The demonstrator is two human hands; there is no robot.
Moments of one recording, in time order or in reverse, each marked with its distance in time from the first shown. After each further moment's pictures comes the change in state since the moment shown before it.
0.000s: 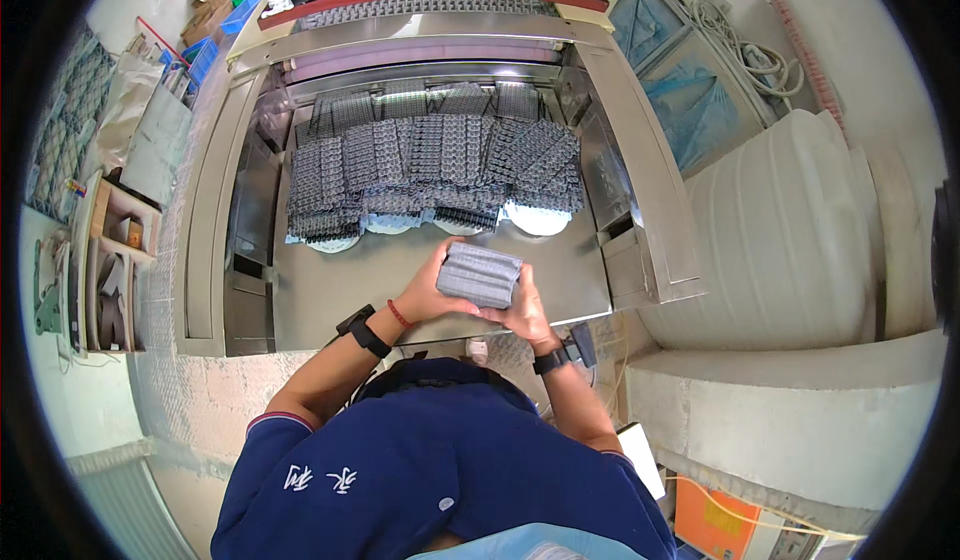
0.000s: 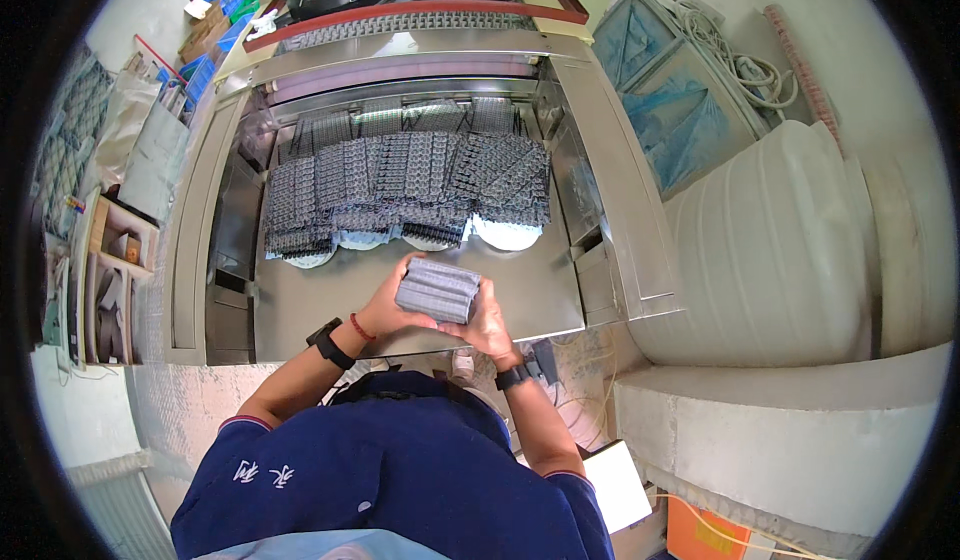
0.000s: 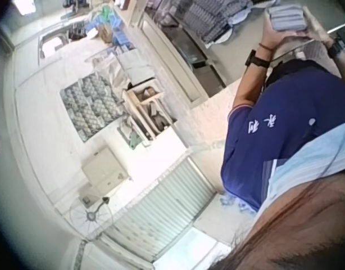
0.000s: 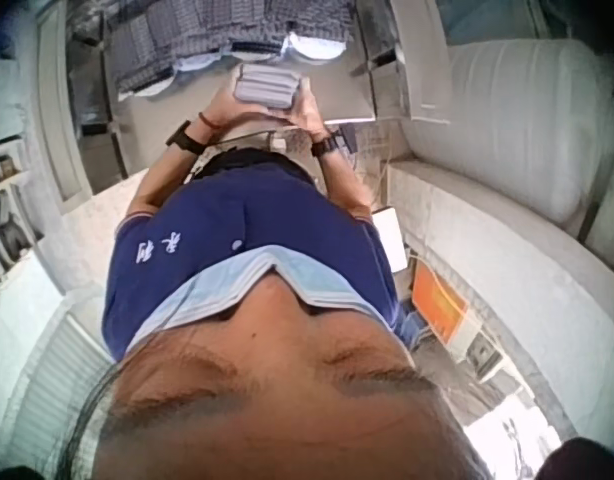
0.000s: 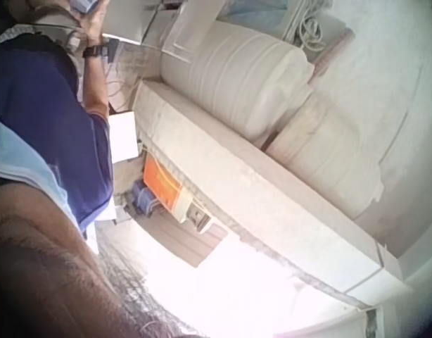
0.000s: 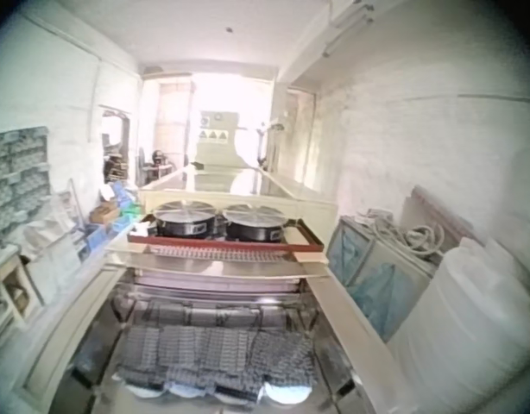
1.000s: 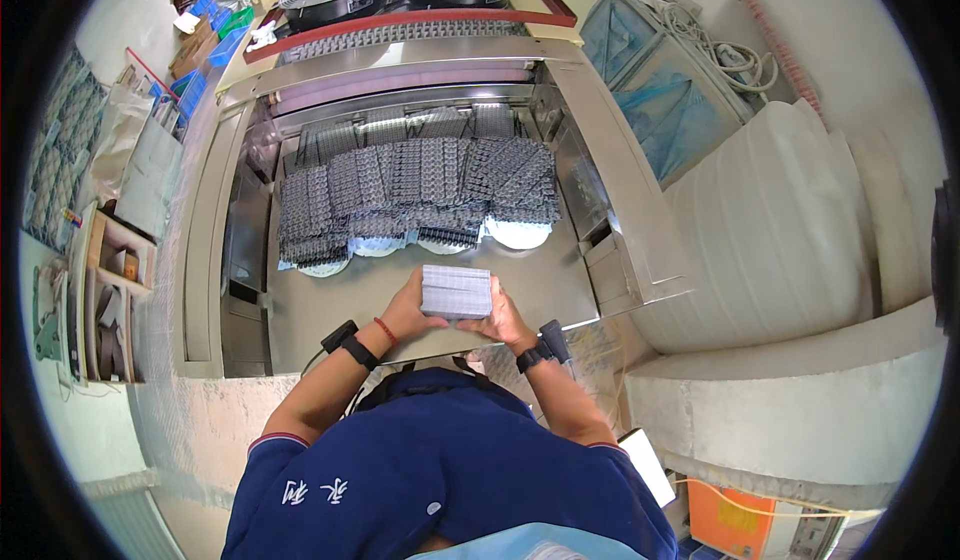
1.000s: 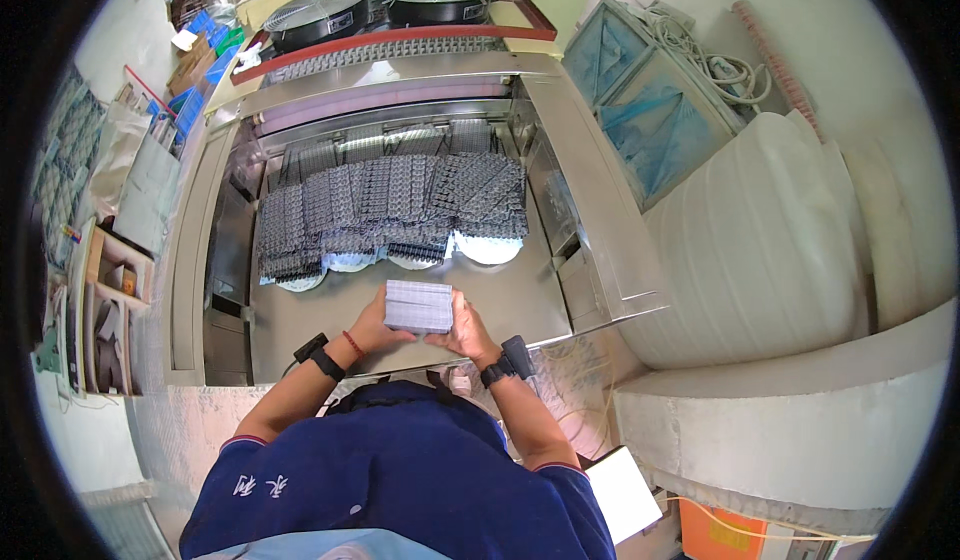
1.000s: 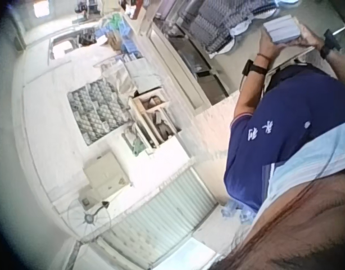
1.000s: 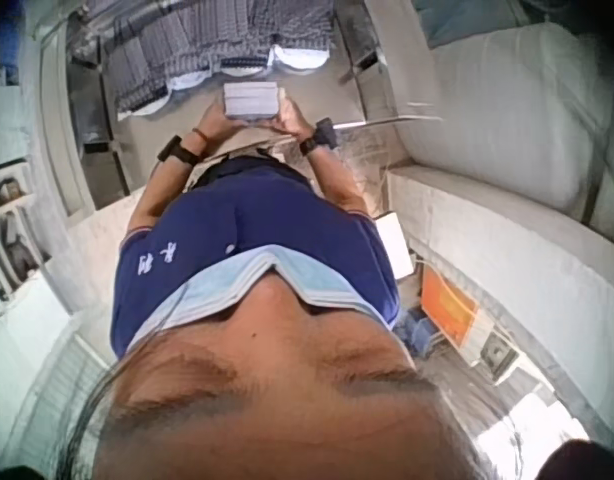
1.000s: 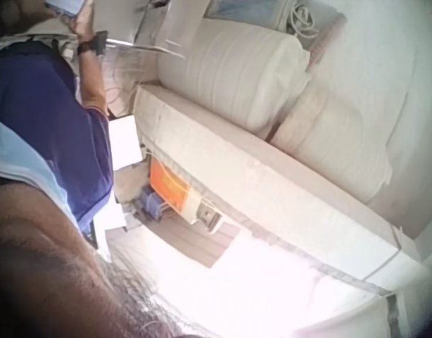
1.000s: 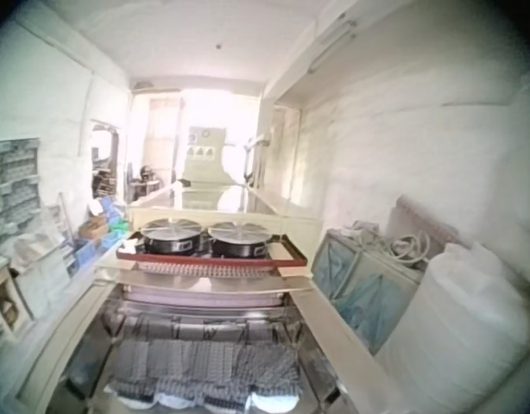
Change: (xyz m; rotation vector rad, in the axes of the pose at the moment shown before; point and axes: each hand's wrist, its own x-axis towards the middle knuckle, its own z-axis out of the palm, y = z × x) left_hand -0.018 -0.025 -0.014 0.431 0.030 -0.096; right_hand 0.017 0.045 -0.002 -0.241 -0.085 -0.167
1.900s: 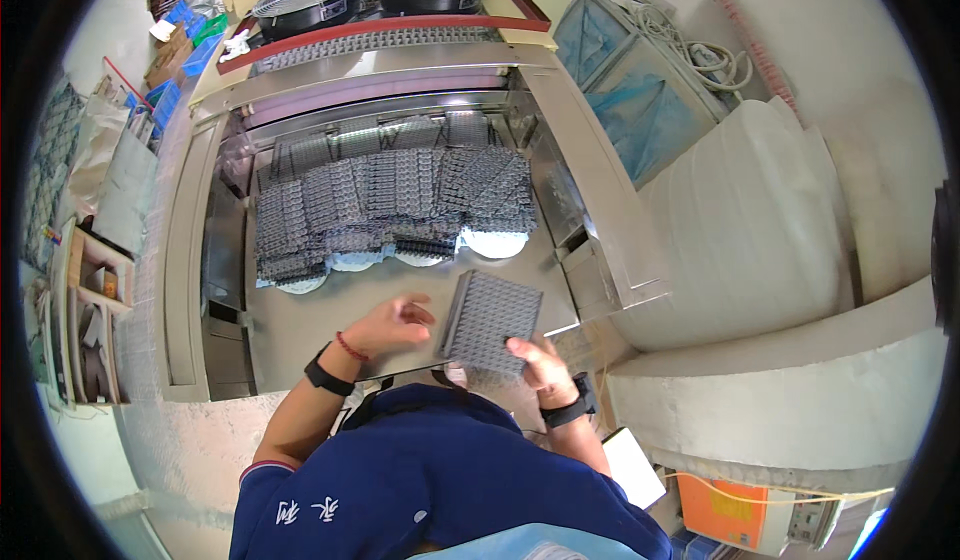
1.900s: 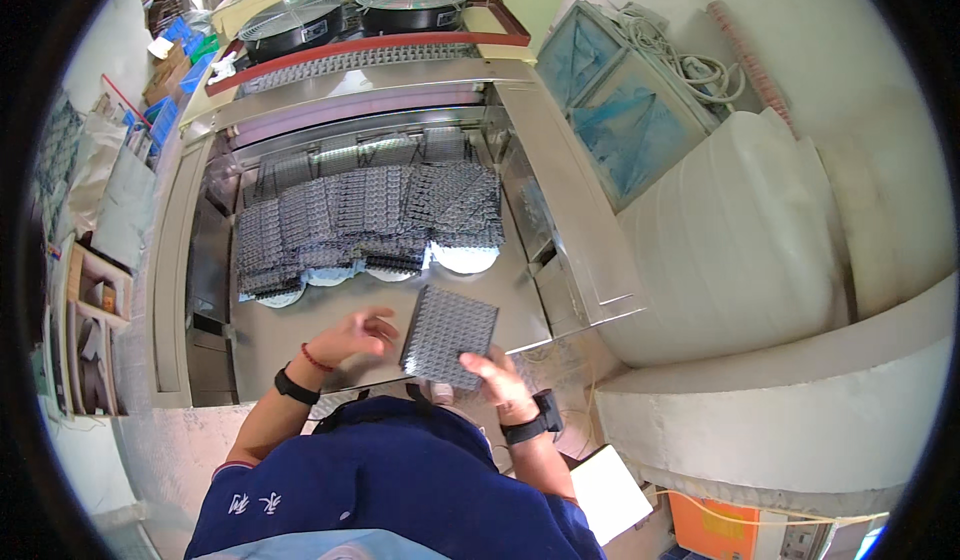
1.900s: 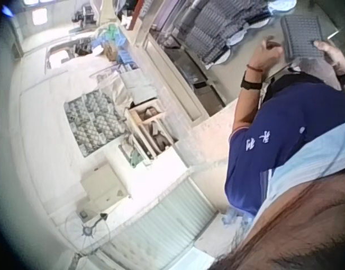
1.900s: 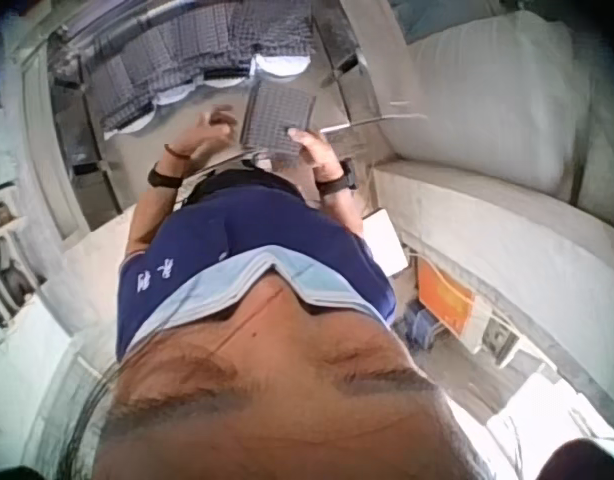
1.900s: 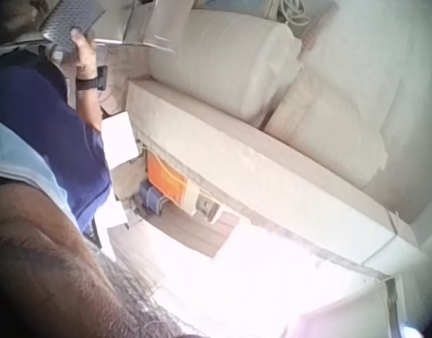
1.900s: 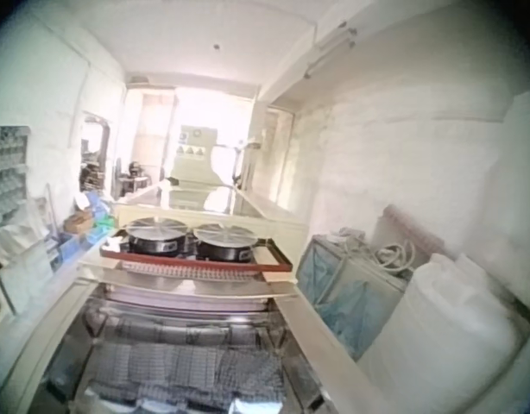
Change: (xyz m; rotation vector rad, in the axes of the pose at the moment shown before) left_hand 0.004 0.058 -0.038 -0.686 -0.414 -0.372; right_hand -0.066 -0.119 -0.055 0.892 0.238 0.496
